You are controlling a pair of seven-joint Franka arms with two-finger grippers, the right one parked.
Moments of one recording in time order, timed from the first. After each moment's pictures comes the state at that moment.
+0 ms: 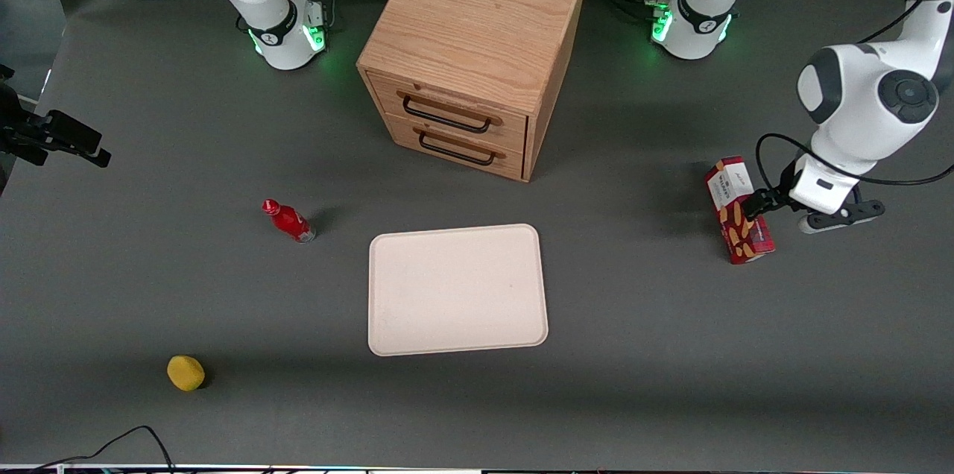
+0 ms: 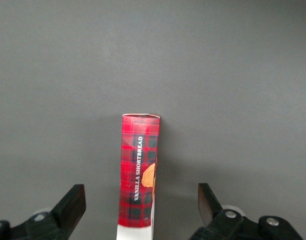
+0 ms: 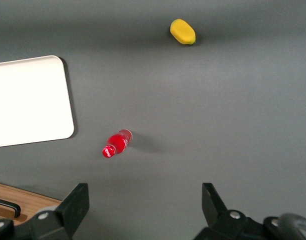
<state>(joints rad) -0.08 0.07 0.11 -2.33 0.00 2.51 -0.19</state>
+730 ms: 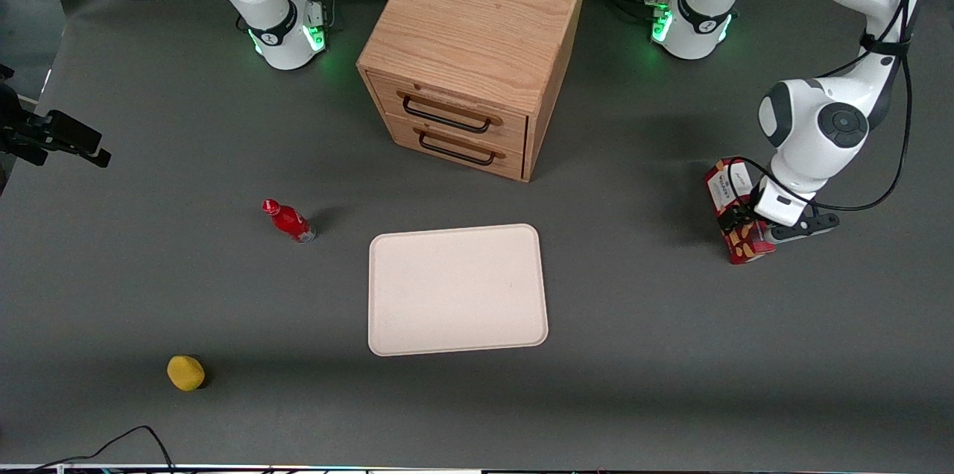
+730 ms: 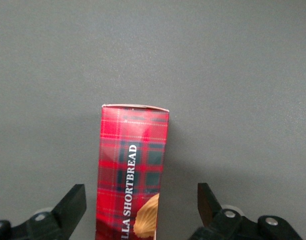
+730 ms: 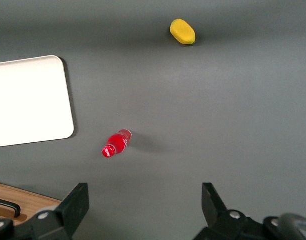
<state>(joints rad) -0.08 0.24 0.11 -2.40 0.00 2.79 -0.22</state>
